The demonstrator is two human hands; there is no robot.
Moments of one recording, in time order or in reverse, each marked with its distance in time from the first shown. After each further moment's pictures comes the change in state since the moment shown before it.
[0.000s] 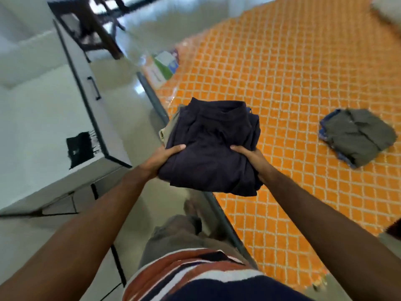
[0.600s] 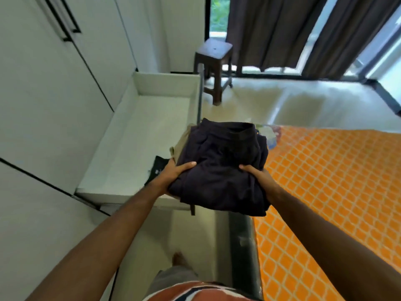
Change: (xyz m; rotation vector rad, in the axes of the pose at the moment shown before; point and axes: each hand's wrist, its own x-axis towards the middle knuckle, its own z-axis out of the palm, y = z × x) left_hand -0.018 0.018 -0.327 -0.376 0.423 0.192; right_hand 0.121 -0.106 0.378 -0.393 -0.382 -0.133
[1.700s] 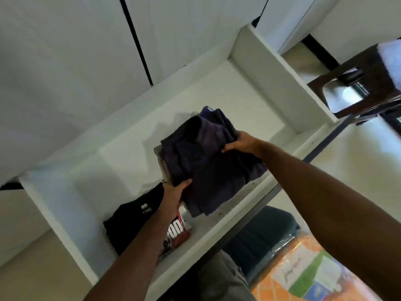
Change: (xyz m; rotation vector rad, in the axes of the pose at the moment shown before) left_hand 0.392 -0.103 -0.111 -0.945 0.981 -0.358; right_hand 0.624 -0.117 0.385 -1.206 -0.996 0.163
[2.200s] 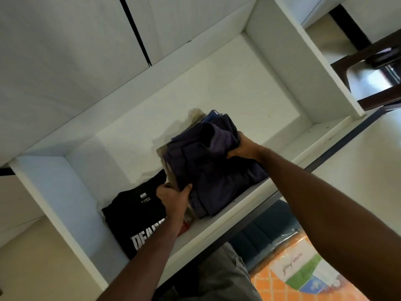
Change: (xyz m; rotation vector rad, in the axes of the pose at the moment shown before) left_hand -0.032 -0.022 0.018 0.441 0.457 0.017; right_hand 0.044 0.057 0.022 -0.183 -0.012 0.095
